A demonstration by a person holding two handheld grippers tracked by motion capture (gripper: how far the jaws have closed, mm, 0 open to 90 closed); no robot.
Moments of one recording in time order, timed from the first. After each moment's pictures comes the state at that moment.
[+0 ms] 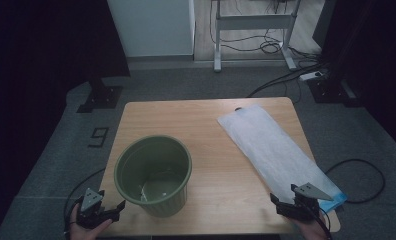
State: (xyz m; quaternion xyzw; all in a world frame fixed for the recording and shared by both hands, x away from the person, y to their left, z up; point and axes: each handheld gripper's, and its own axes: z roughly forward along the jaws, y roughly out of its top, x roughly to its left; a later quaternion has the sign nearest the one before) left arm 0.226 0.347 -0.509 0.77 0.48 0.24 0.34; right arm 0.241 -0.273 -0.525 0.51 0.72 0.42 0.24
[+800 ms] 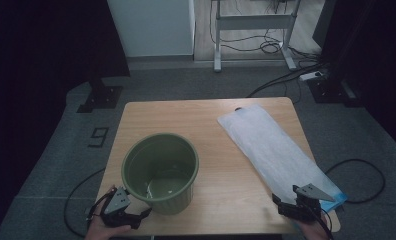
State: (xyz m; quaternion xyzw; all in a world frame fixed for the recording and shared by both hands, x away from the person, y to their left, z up) left arm 0.236 0.279 -0.490 0.86 0.29 0.18 0.39; right arm 0.240 -0.278 -0.530 0.51 0.71 0.41 0.24
